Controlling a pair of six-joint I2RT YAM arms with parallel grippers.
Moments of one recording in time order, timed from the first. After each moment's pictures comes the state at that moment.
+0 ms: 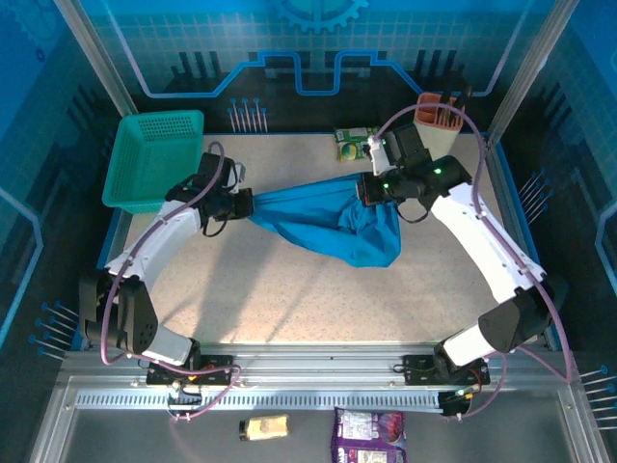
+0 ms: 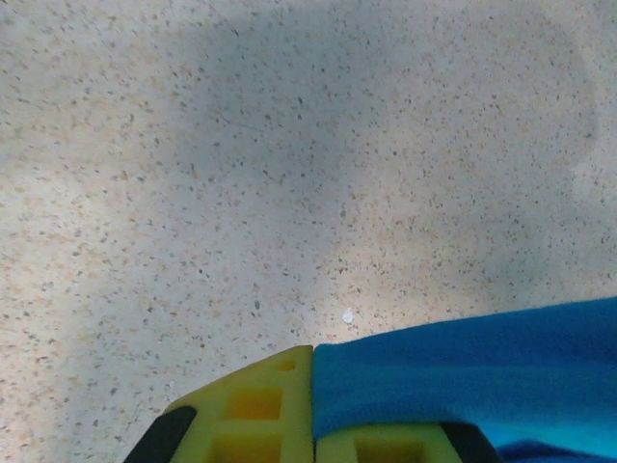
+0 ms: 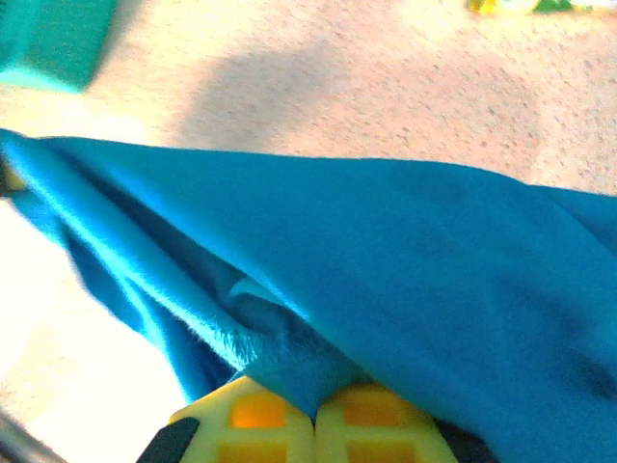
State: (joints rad) left arm -0.20 1.47 1.17 -0.65 0.16 -0.35; right arm 0.45 1.49 1.64 -1.02 -0.16 0.24
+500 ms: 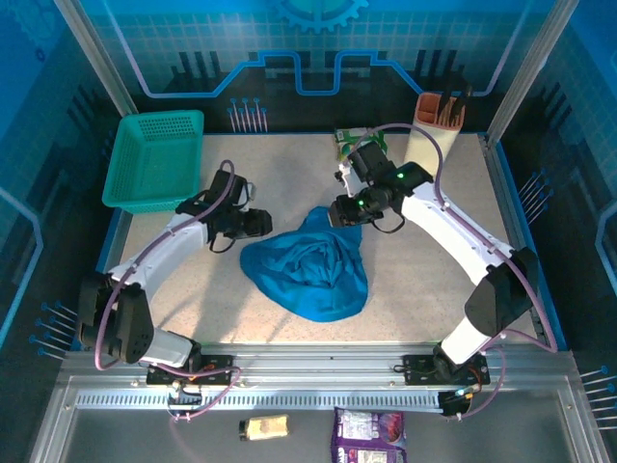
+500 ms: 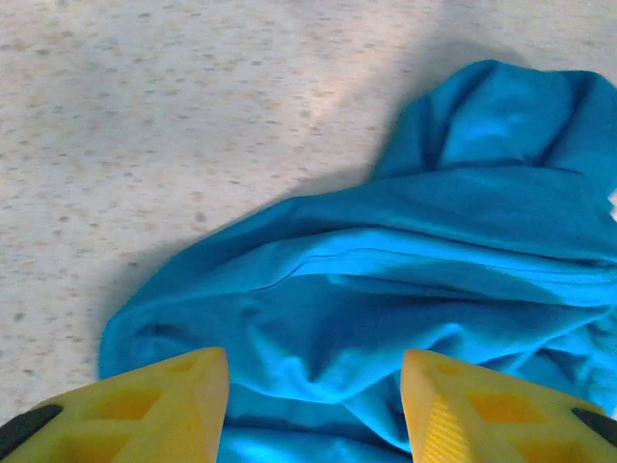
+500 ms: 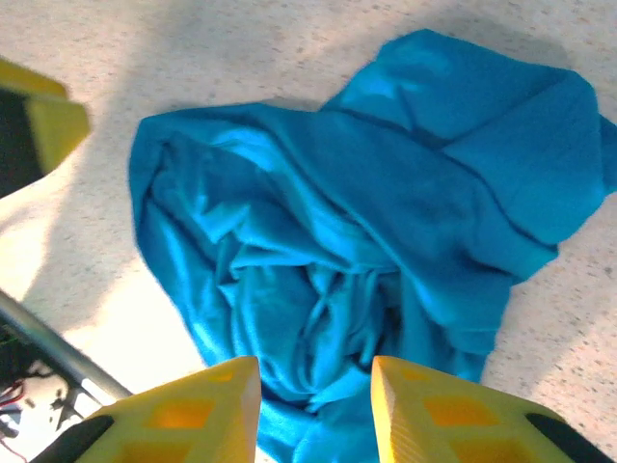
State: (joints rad) left arm -0.32 1.42 1.07 -0.65 0.19 -0.45; right arm 0.55 1.62 1.54 -1.02 -0.23 0.29
